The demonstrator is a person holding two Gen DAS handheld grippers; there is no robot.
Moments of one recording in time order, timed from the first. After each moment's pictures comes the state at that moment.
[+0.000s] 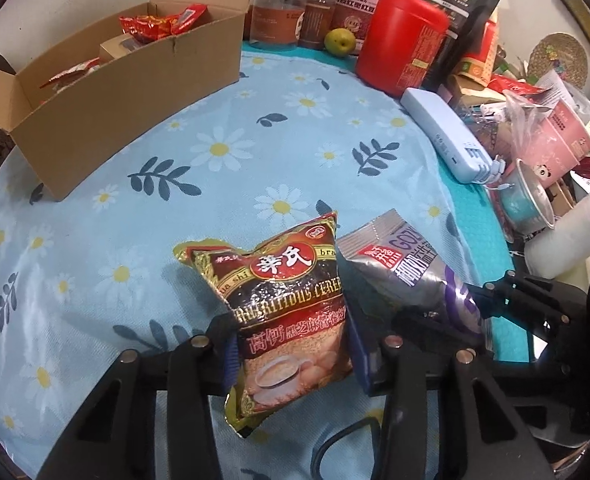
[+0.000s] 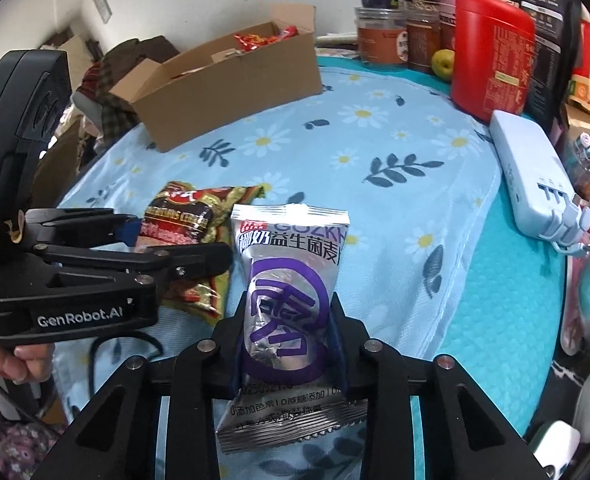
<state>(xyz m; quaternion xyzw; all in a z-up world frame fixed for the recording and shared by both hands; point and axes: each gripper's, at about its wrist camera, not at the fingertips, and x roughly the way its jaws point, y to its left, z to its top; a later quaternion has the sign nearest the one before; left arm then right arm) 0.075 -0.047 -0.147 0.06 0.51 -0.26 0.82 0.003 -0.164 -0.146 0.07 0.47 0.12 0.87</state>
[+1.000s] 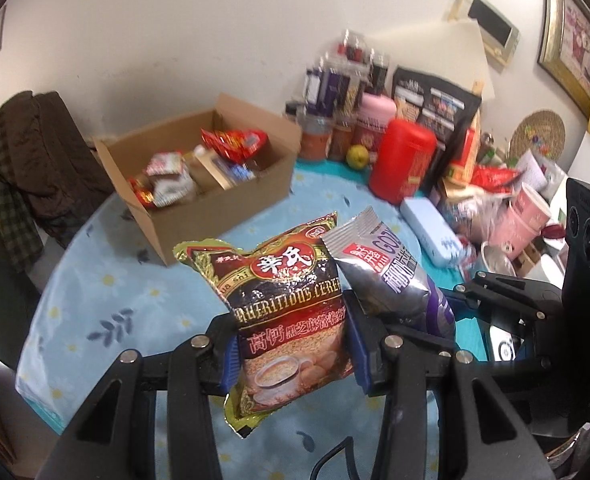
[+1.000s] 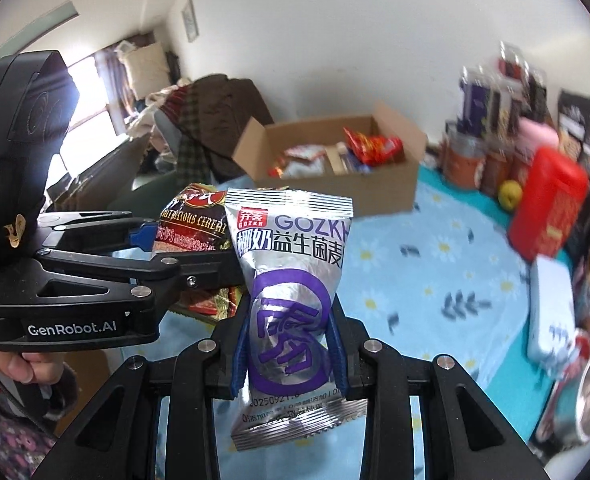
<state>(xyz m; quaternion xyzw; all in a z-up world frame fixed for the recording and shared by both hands) 0.038 0.027 -0.035 0.01 0.38 -0.23 0.90 -0.004 -0.096 -0.046 0.00 0.34 0.22 0.91</state>
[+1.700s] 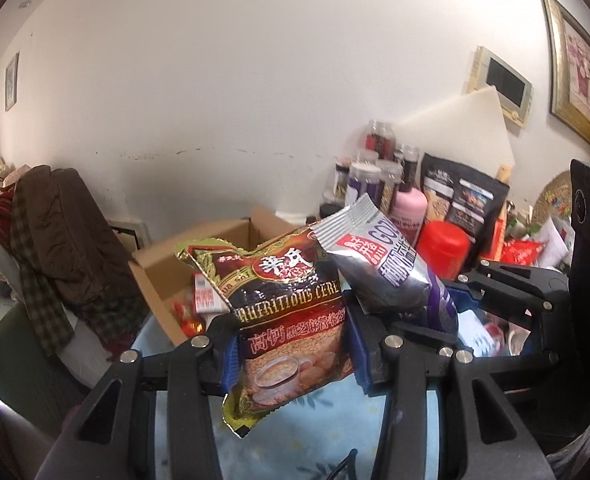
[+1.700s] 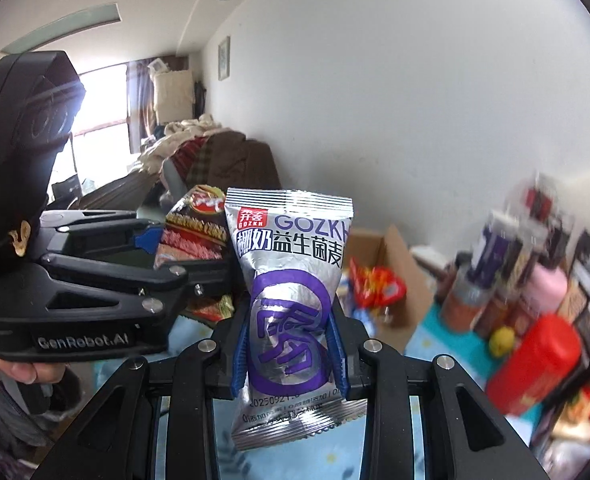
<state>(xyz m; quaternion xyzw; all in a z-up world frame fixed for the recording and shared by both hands) 0.124 0.047 0.053 0.02 0.27 -0.20 0.94 0.089 -0.075 0.046 -0.07 0.23 0.24 0.94</state>
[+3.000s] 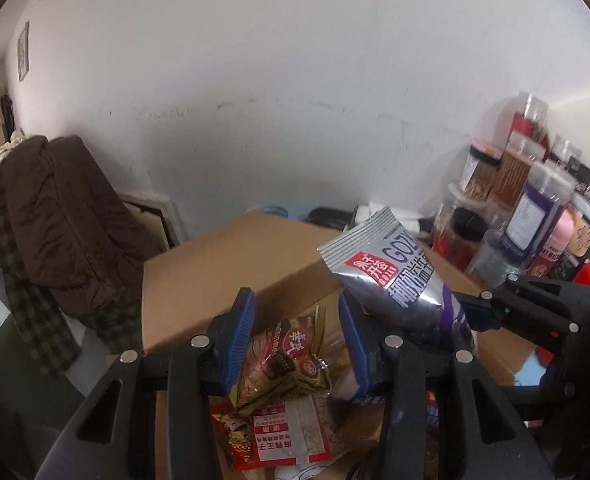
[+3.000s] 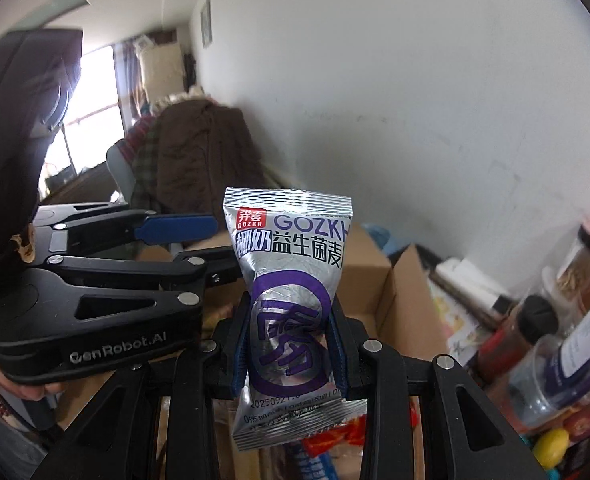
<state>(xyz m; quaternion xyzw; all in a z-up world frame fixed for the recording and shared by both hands) 0.374 0.051 -0.028 0.03 0.35 -0.11 0.93 0.332 -0.042 -0.032 -0.06 0.32 0.25 0.91</state>
